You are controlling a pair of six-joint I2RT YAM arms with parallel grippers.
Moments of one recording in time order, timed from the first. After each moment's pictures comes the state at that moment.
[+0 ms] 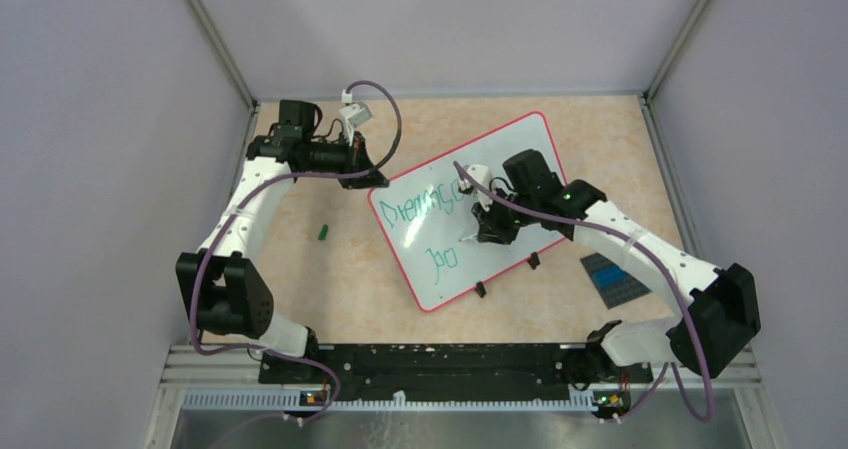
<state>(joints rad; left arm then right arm) -0.11 1.51 1.38 -0.79 1.02 0.32 0.66 1.31 1.09 -0.66 -0.40 -0.34</state>
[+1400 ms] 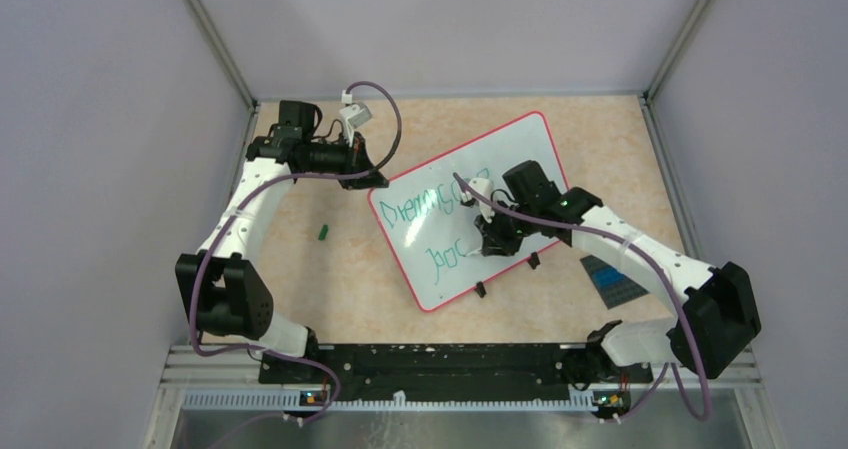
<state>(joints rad) -0.12 1.50 1.37 -0.78 1.01 0.32 0.65 1.31 1.02 -0.66 -0.41 -0.34</state>
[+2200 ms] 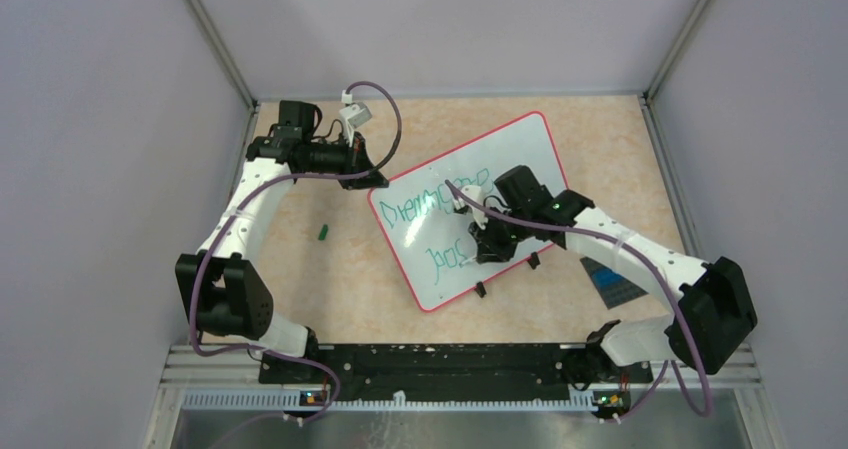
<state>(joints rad) -0.12 1.50 1.37 -0.78 1.01 0.32 0.71 1.33 1.01 -0.66 -0.43 -0.33</state>
